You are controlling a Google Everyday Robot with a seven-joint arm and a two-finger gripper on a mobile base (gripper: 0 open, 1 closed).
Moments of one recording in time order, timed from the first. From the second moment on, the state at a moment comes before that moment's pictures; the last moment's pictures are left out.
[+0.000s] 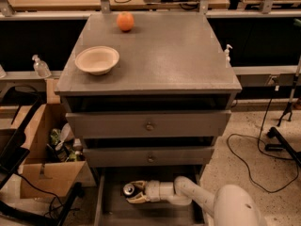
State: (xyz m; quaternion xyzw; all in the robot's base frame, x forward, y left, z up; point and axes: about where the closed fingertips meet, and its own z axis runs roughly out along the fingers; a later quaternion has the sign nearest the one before) arm 0.550 0.081 0.217 -0.53 0.56 0.41 0.48
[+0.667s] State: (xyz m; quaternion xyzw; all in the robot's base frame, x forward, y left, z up) arm 0.551 0.085 0.181 -0.51 0.58 0.43 0.48
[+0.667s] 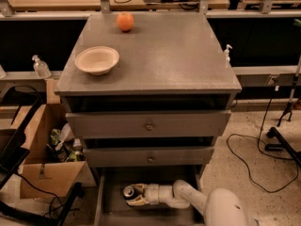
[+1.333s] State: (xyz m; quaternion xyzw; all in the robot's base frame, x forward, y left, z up) arm 0.549 0.090 0.181 -0.51 0.58 0.43 0.47
